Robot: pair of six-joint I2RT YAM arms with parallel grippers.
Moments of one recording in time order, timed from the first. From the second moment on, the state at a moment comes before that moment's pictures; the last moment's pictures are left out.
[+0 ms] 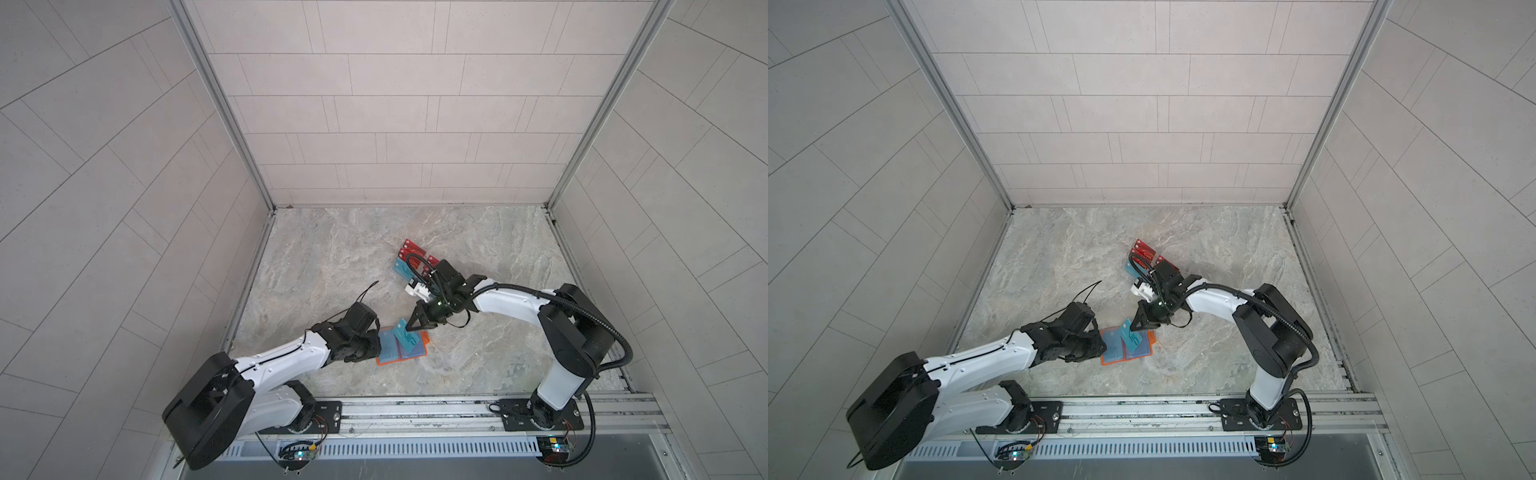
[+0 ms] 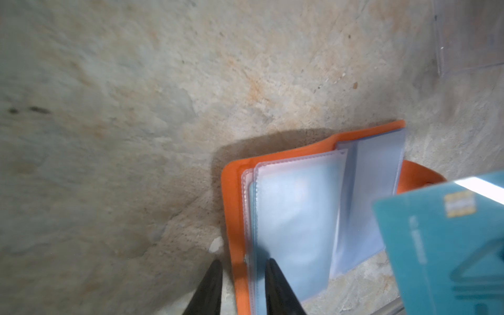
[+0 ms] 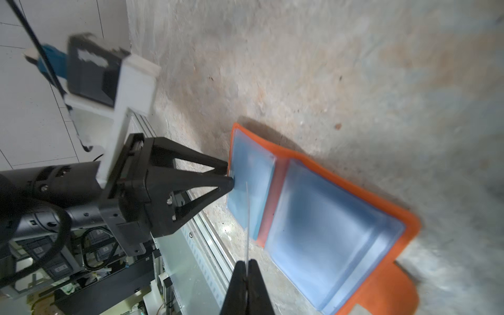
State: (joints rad) left arm -0.72 1.18 0.44 -0.38 0.16 -0.87; right arm 0.67 1.71 0.98 -0.36 -0.78 0.54
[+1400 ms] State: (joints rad) left arm -0.72 1.19 0.44 -0.38 0.16 -0.87; right arm 0.67 1.76 0.87 -0.19 -0.79 0.58
